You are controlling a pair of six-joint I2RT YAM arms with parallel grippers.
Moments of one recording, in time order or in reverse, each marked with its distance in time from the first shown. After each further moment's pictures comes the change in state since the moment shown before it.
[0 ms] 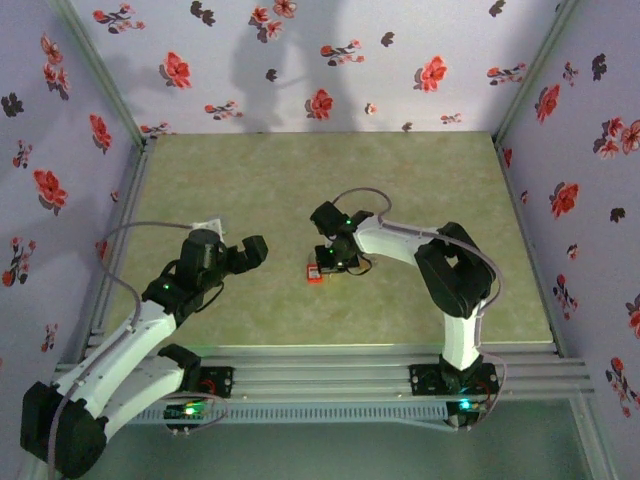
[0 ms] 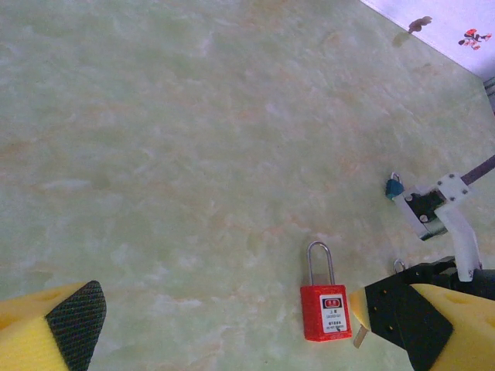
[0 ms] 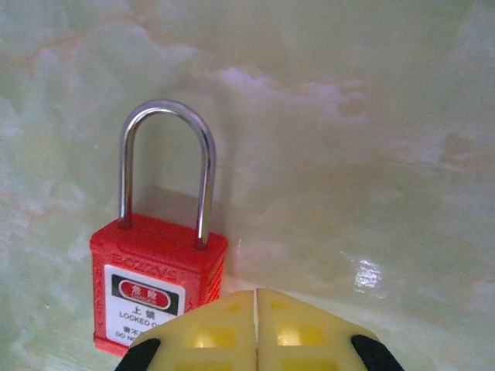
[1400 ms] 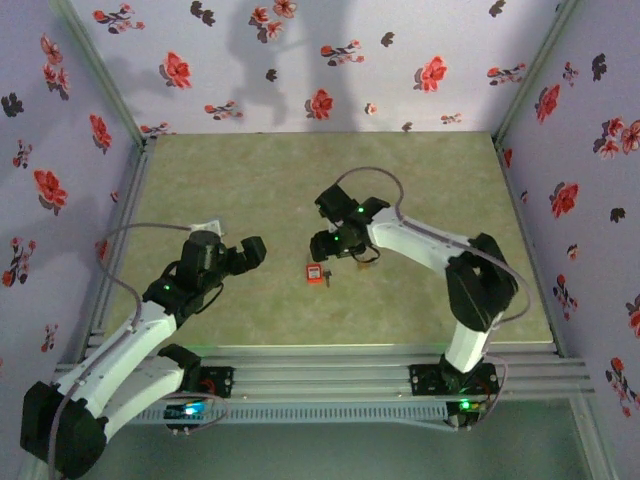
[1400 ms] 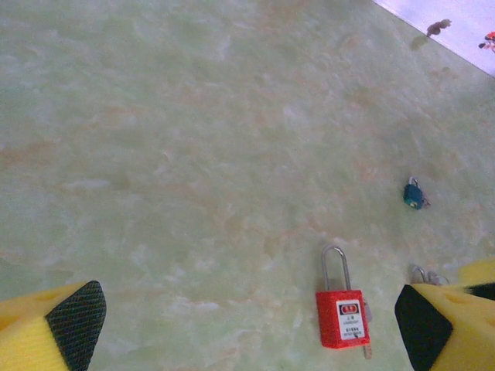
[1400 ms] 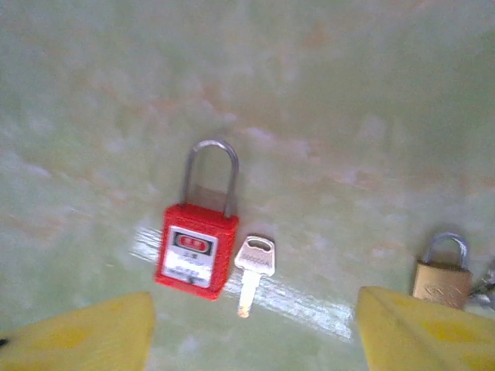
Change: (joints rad) left arm 0.000 -0.001 -0.013 0.000 -0.048 0.002; right arm -0.006 -0.188 0.080 -0.128 0.100 -0.108
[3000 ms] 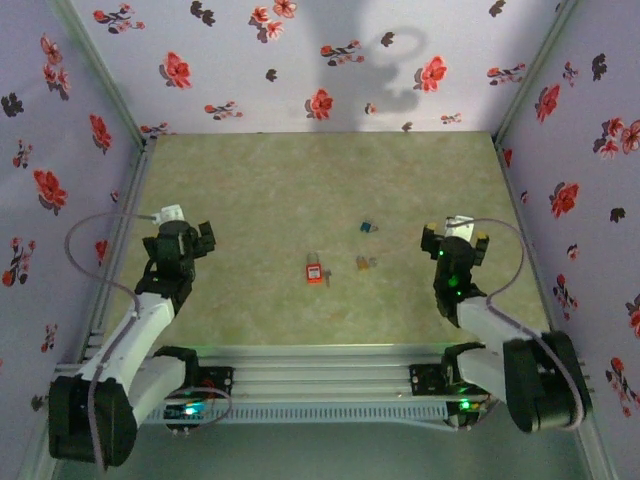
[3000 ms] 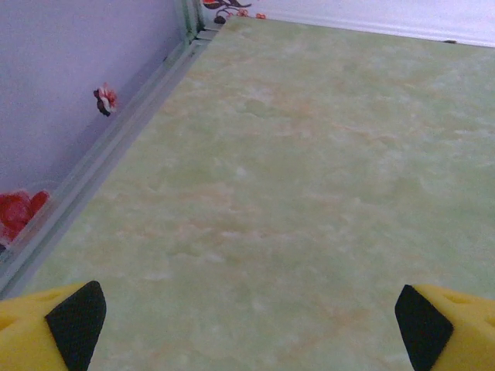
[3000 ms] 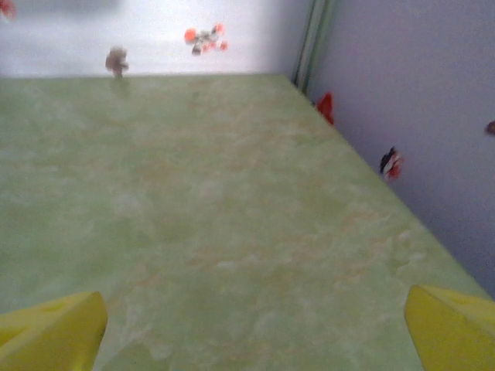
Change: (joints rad) left arm 0.341 0.101 -0.055 0.248 -0.339 0.472; right arm -0.566 -0.585 -1.084 1.328 0.542 -0.429
